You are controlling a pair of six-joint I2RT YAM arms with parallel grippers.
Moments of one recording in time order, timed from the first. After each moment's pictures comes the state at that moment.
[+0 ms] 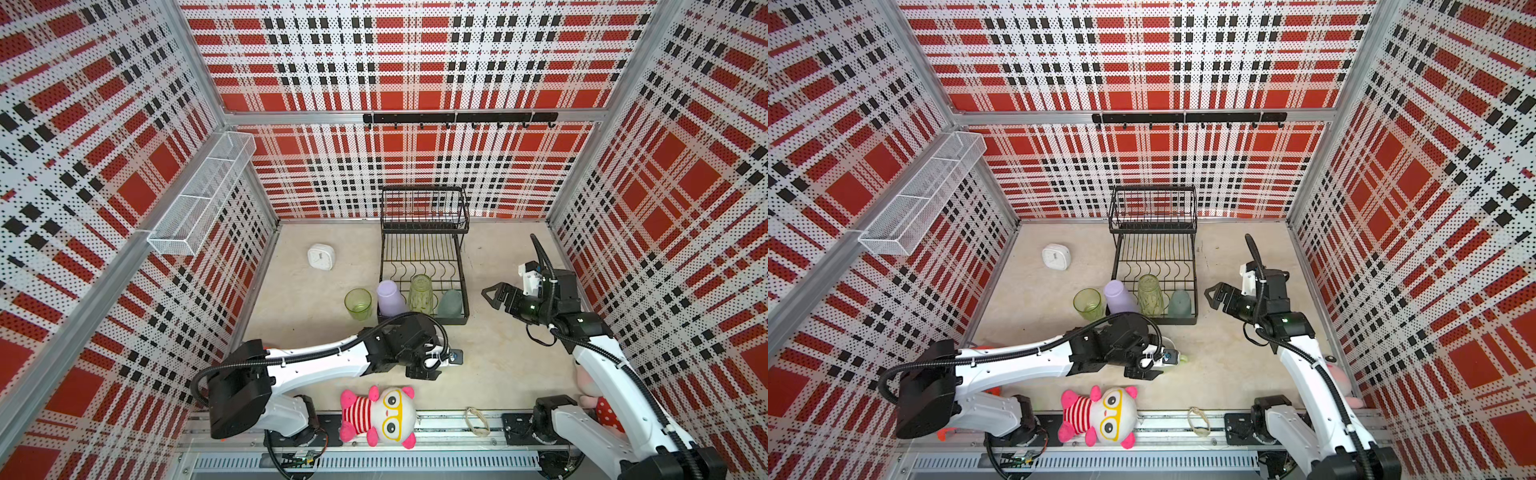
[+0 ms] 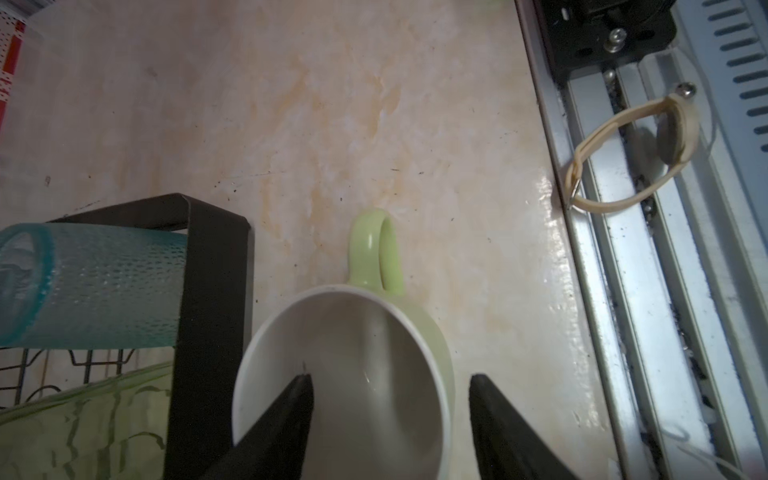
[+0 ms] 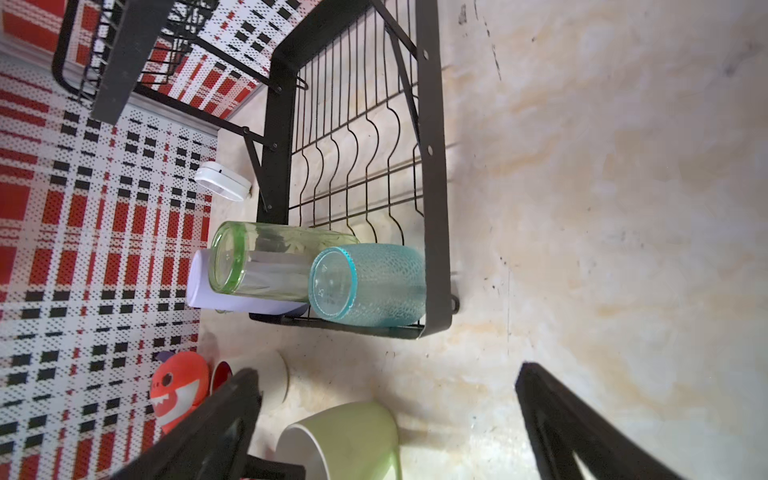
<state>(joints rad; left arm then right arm) -1.11 1.41 0.85 -0.31 0.15 0.59 0.11 0.95 0.78 -0.57 -0.42 0.61</state>
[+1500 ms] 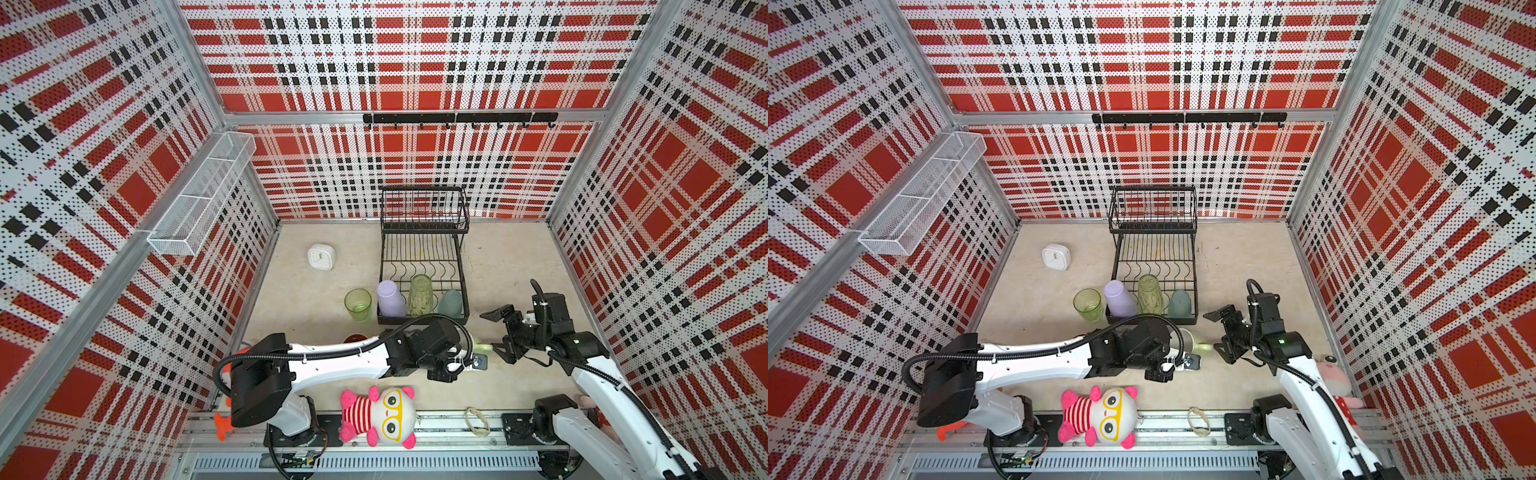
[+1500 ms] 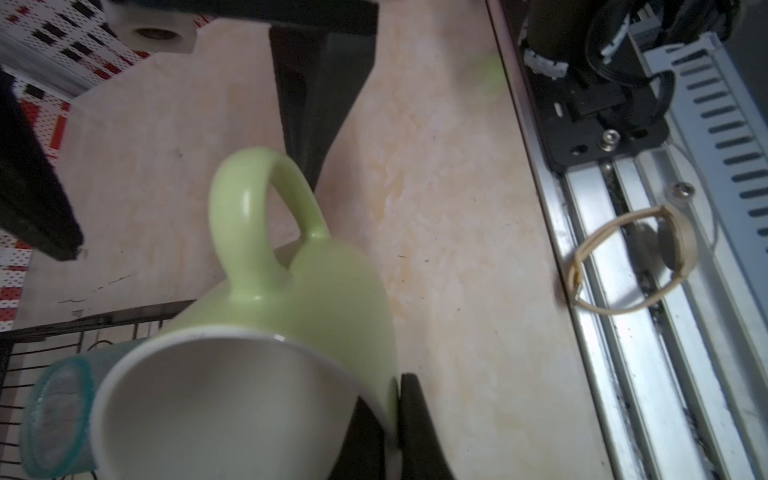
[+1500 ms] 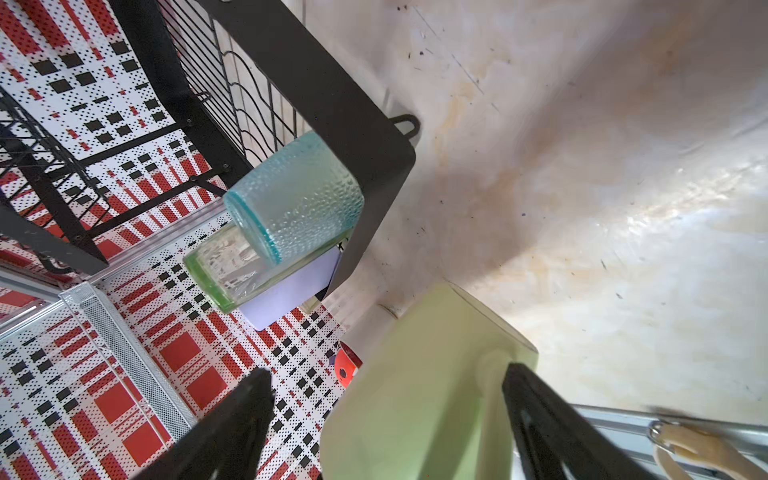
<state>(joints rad) -1.21 1.53 0.98 -0.18 0.04 0.54 0.19 0.81 0.64 -0.71 -0.50 1.39</state>
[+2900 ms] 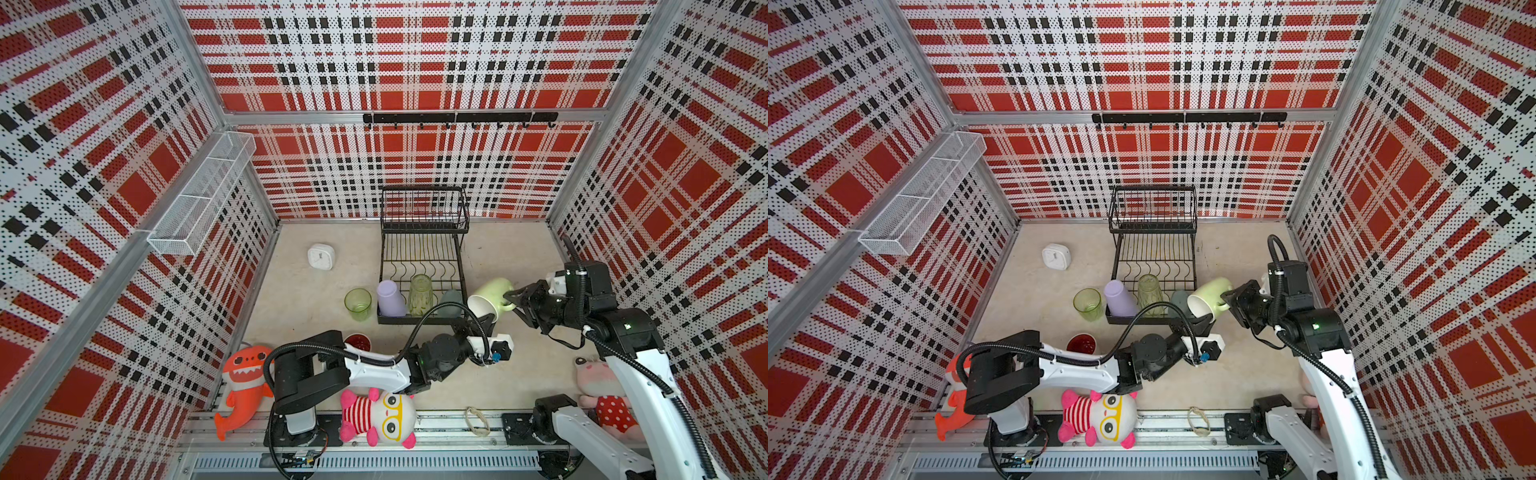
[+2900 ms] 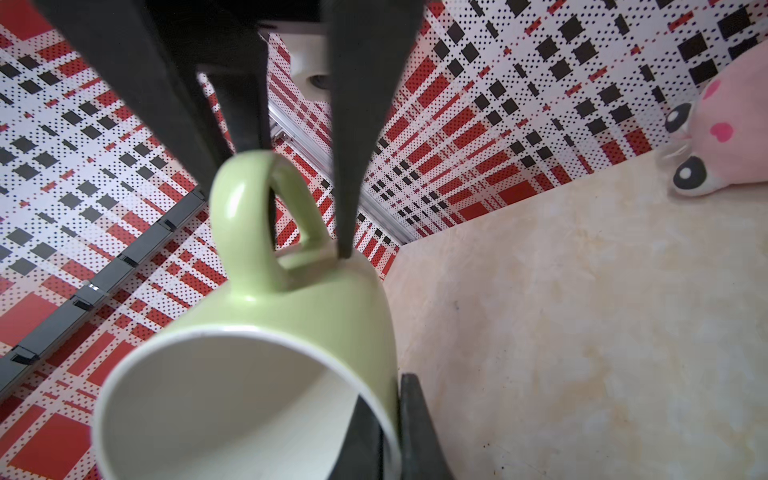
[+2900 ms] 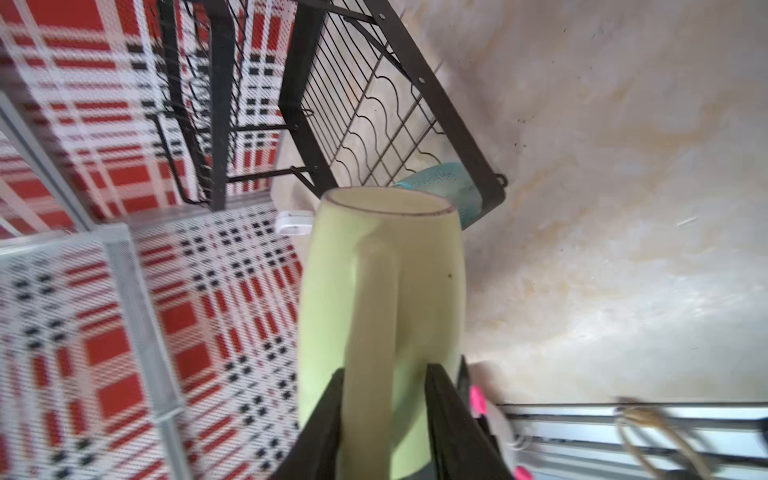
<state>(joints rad) -1.30 1.77 0.89 0.93 -0.41 0.81 0.17 0.88 1.16 -1.04 -0.39 1.13</state>
